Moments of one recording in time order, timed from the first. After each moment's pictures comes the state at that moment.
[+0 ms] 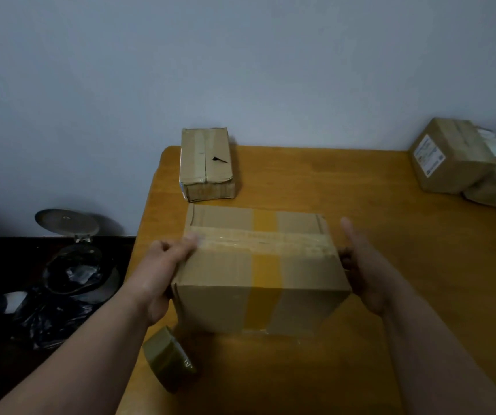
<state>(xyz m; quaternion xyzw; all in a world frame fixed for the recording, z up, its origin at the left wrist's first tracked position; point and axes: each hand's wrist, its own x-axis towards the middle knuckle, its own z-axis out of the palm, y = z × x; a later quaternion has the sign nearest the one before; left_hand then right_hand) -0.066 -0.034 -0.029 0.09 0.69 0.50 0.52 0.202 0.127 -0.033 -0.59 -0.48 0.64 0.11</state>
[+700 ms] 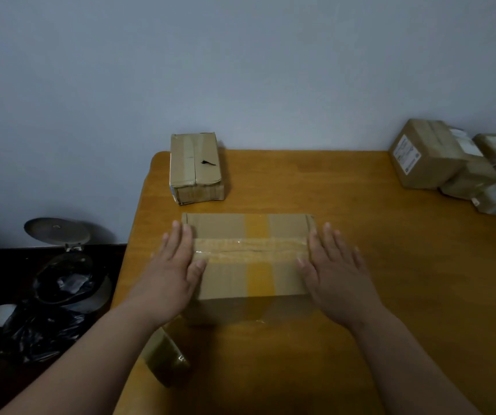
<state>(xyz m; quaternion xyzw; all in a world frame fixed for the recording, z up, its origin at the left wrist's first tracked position) -0.051 -0.045 -0.043 0.51 0.81 0.12 0.26 0.205 0.080 -0.039 -0.52 -0.84 0.15 -0.07</state>
